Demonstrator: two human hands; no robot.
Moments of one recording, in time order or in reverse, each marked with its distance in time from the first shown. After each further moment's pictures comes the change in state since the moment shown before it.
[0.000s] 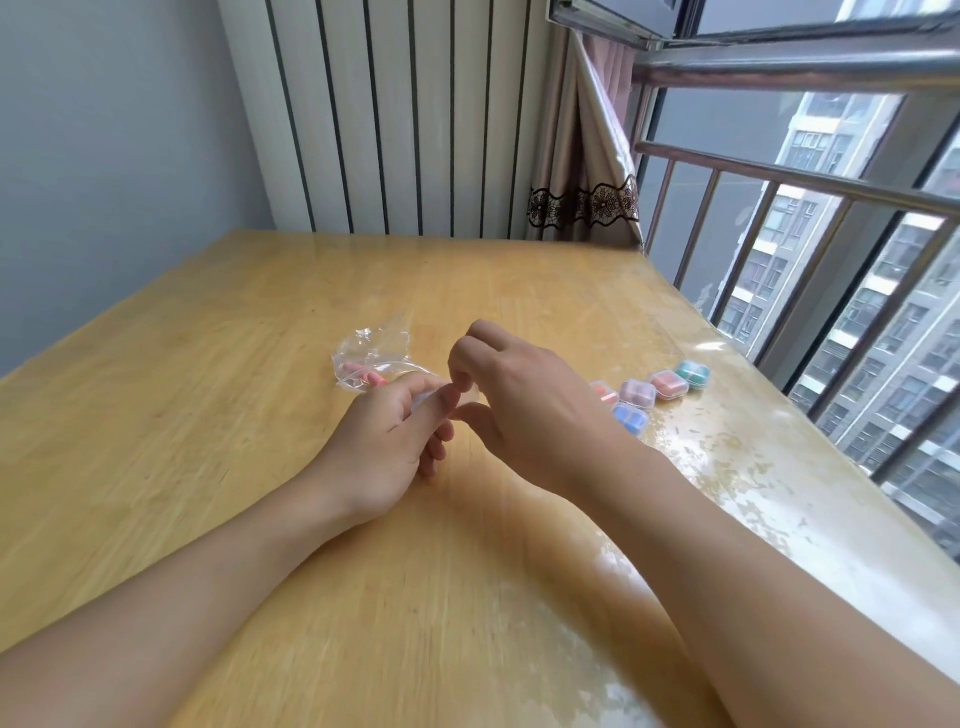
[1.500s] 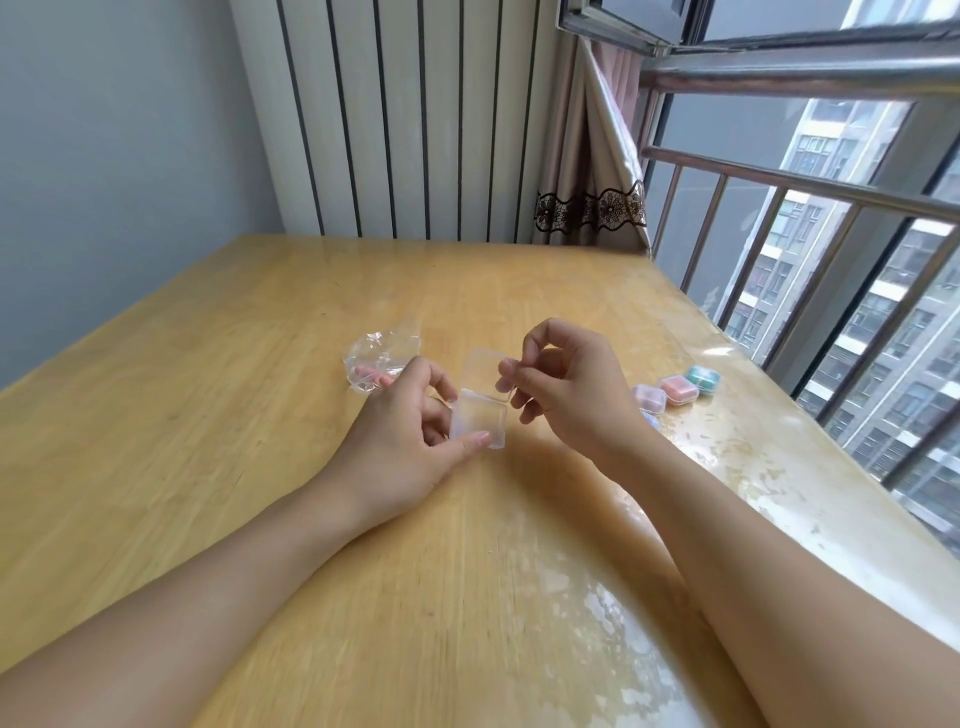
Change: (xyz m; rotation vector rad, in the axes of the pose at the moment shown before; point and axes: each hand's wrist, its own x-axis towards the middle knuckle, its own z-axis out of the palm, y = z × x) left_hand 0.004 -0.007 -0.001 0.312 0.092 0.135; right_hand -0.002 0.038 0.016 0.901 0.212 0.561
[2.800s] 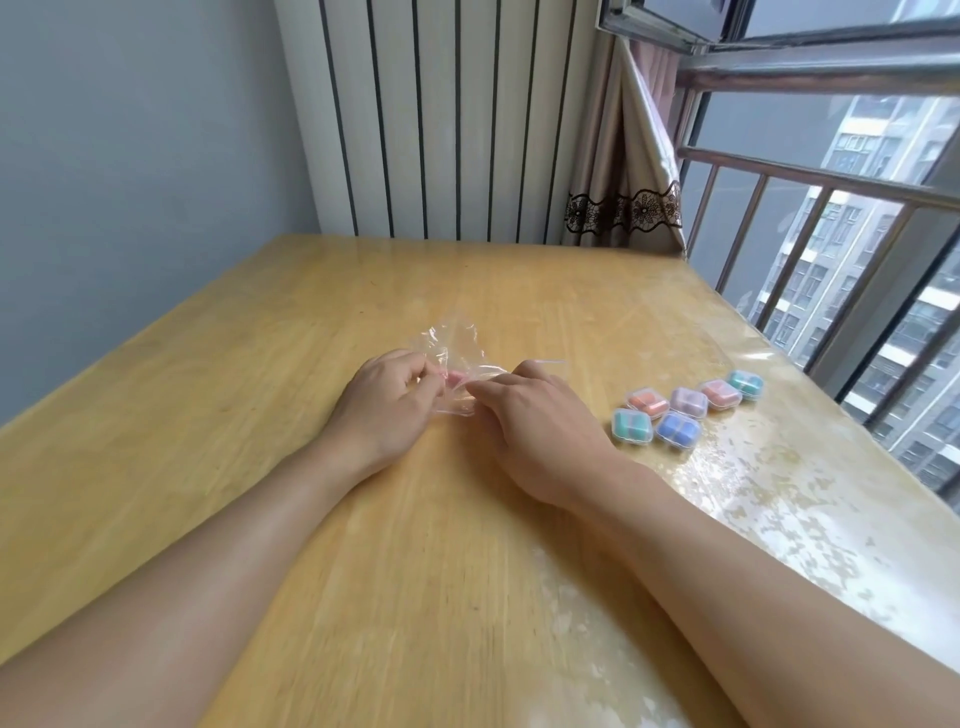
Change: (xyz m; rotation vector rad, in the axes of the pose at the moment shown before) left_hand 0.029 -0.033 -0.036 0.192 0.117 -0.109; right_hand -0.010 0.006 0.054 -0.985 -0.229 -0.399
